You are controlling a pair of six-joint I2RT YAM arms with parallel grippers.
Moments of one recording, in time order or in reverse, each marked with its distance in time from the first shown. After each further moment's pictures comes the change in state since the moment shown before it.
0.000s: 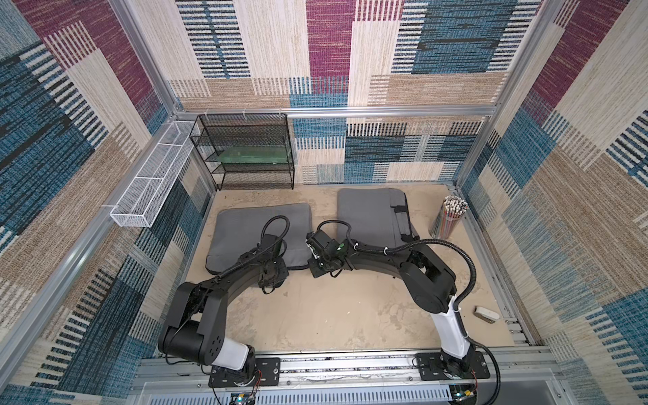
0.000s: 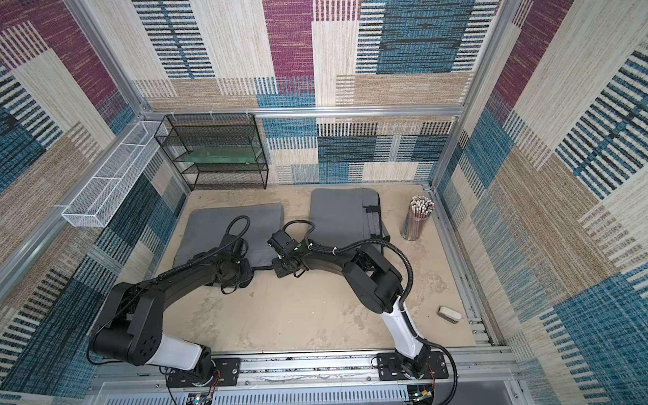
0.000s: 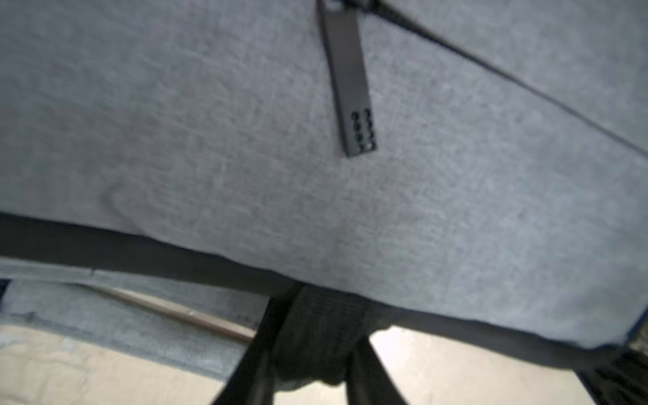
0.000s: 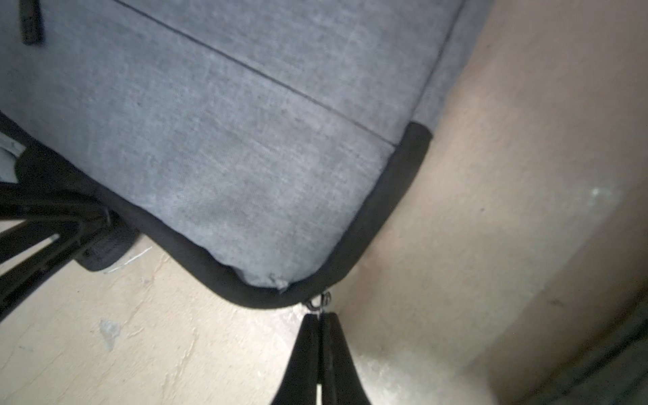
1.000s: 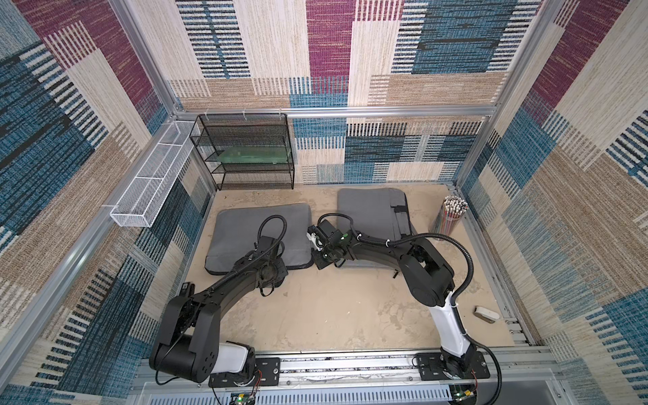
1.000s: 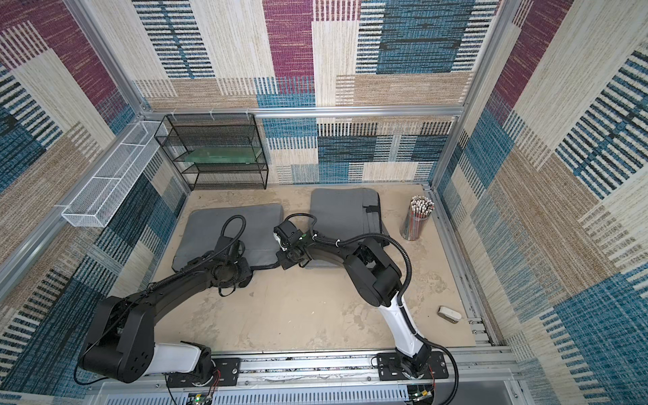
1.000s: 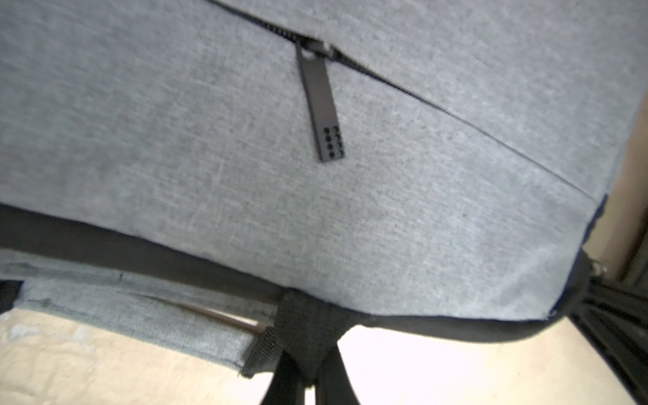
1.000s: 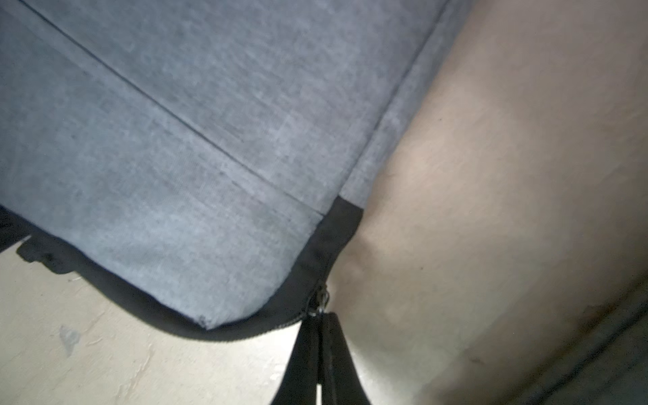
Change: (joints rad) left arm 0.002 -0.104 -0.049 0.044 0.002 0.004; right arm -0.085 0.049 0.089 -0.041 -0.032 -0.170
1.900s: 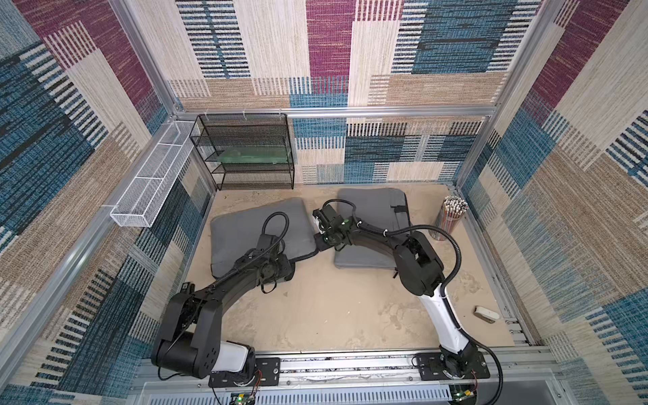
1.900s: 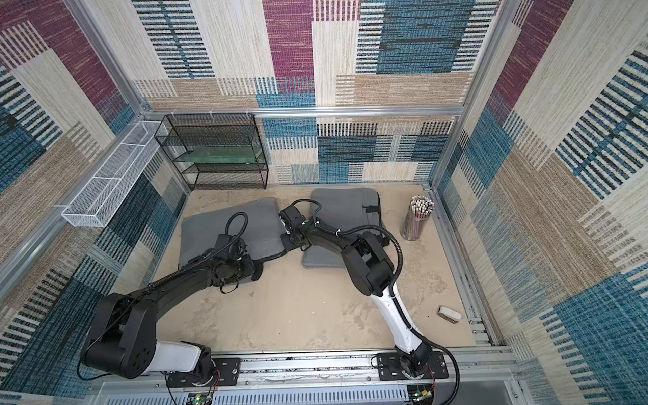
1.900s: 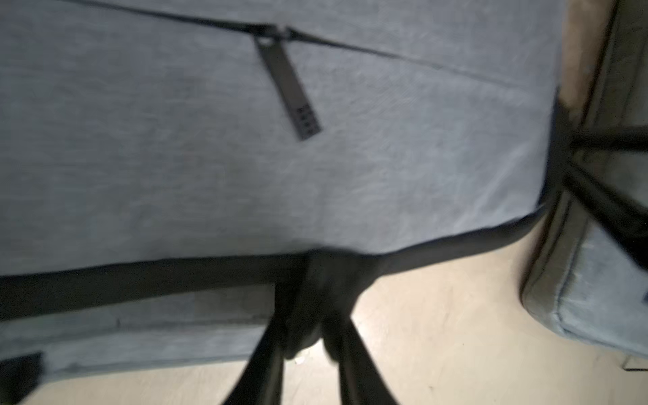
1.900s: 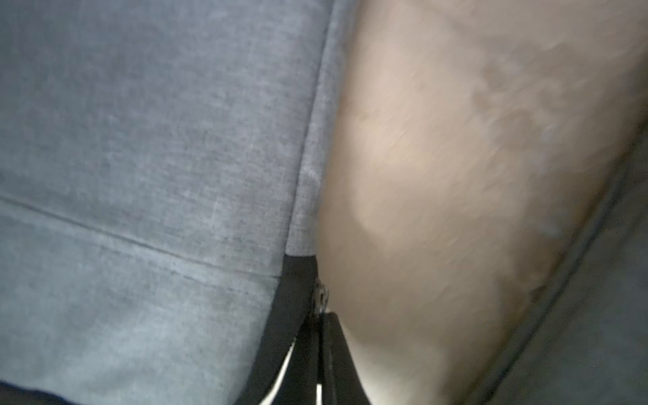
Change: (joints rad) left arm 0.005 0.044 0.028 0.059 0.145 0.050; right arm -0.107 0.157 0.261 -0.047 0.079 0.009
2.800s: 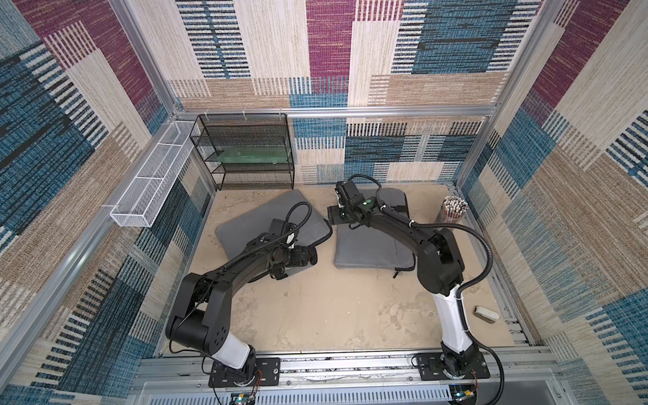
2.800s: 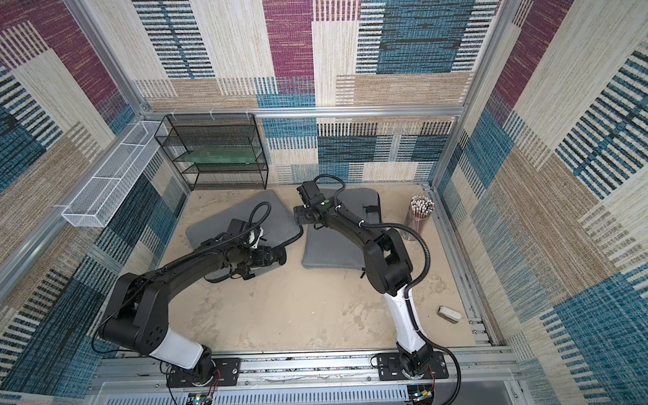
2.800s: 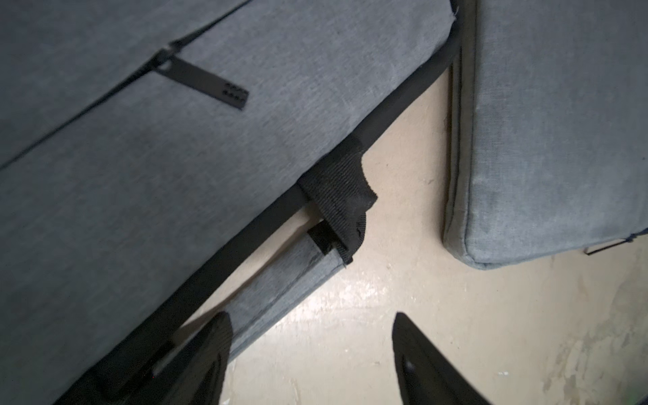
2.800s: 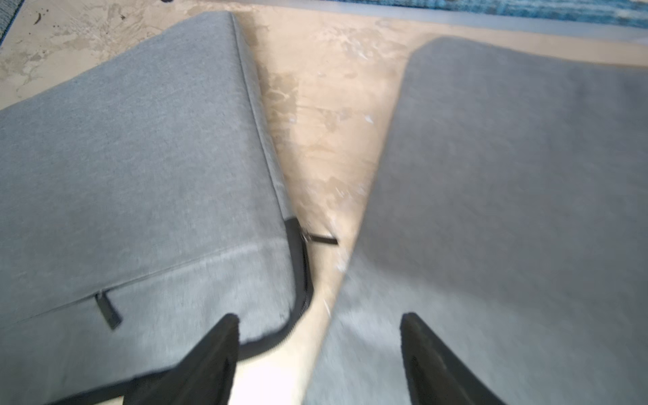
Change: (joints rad) left arm -0.086 0.155 0.223 -0.070 0.131 0.296; right arm -0.106 -0.211 -0.060 -0.010 0.079 0.119
